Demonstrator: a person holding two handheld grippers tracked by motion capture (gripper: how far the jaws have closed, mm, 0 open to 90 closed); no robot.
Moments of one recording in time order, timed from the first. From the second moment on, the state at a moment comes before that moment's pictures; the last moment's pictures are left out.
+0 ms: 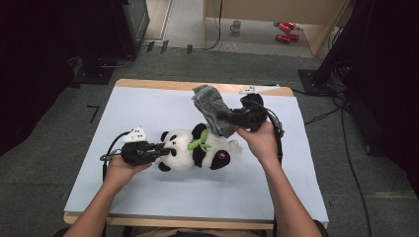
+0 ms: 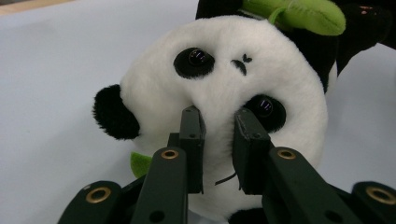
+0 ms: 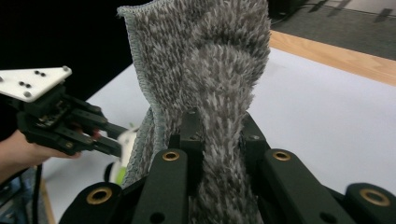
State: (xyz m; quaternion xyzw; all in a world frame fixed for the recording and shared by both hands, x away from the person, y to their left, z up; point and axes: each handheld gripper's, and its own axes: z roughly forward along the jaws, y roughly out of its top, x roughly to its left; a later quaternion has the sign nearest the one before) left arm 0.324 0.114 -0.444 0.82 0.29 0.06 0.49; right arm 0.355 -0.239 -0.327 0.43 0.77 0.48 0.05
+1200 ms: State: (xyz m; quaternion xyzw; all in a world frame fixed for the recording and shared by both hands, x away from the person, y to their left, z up) left arm 0.319 0.093 -0.436 0.83 0.28 0.09 0.48; right arm 0.380 -0.141 -0.374 0.38 0.85 0.37 -0.02
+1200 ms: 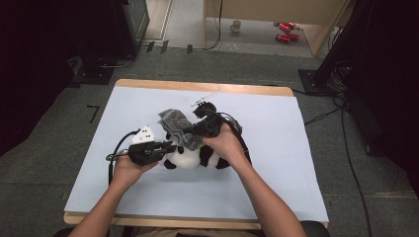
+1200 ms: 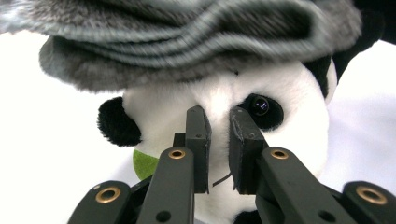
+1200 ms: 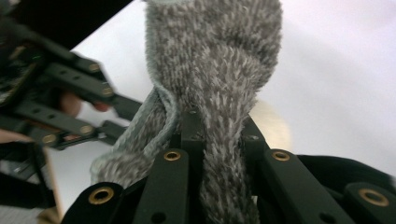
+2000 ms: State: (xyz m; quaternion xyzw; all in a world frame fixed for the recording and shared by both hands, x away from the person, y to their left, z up) left arm 0.327 0.096 -0.433 0.81 0.29 0.08 0.51; right arm 0.364 -0.166 -0.332 0.38 0.81 0.45 0.01
